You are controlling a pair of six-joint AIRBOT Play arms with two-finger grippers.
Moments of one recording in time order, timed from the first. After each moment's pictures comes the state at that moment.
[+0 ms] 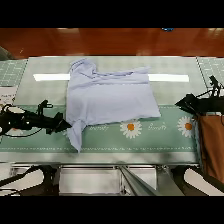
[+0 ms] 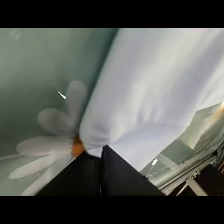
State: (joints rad) left arm 0.28 -1.32 0.56 0.75 -1.15 -1.19; right arm -0.44 -1.16 0.81 -0.95 1.12 1.30
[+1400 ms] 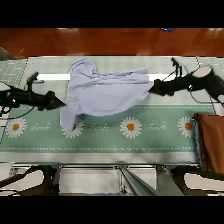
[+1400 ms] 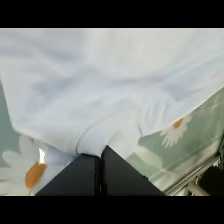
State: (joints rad) left arm 0.27 -1.29 0.97 0.76 -1.31 -1.17; right arm -0.03 -1.44 1.21 -0.86 1.09 1.33
